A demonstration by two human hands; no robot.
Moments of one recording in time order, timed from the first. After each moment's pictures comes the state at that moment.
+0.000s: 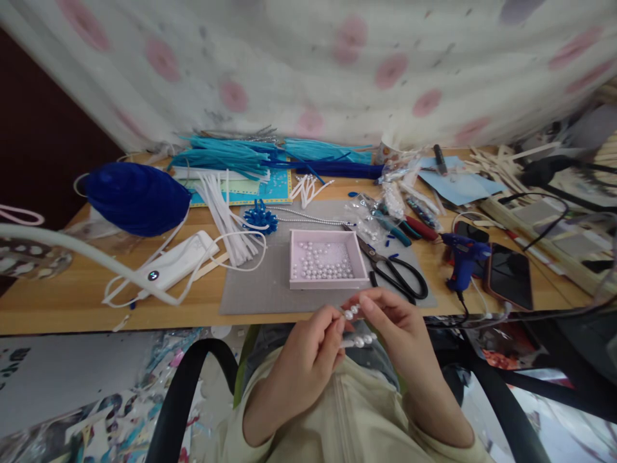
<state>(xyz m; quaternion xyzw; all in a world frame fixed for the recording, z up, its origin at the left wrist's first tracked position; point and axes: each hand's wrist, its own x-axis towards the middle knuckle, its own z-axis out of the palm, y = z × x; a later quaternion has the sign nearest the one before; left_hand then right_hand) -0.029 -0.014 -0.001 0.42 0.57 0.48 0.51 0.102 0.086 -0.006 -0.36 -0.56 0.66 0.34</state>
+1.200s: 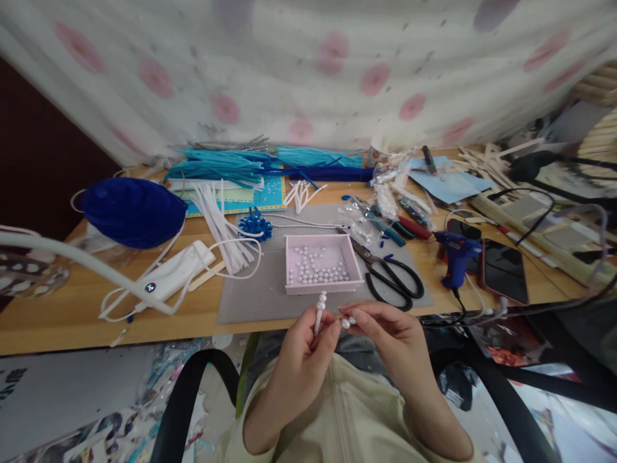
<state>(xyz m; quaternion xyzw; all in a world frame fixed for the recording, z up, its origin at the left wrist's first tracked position) -0.024 -0.013 -0.010 0.33 0.56 0.56 0.52 0.106 0.074 -0.017 -0.34 -0.52 0.68 0.39</state>
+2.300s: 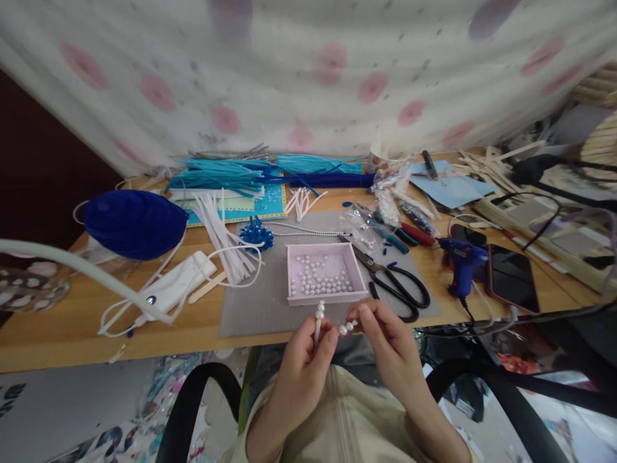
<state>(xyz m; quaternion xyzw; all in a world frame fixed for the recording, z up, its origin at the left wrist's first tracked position) -0.027 -0.009 -0.028 0.29 0.59 0.55 0.52 0.096 0.078 -0.023 -0.34 -0.63 0.58 0.40</state>
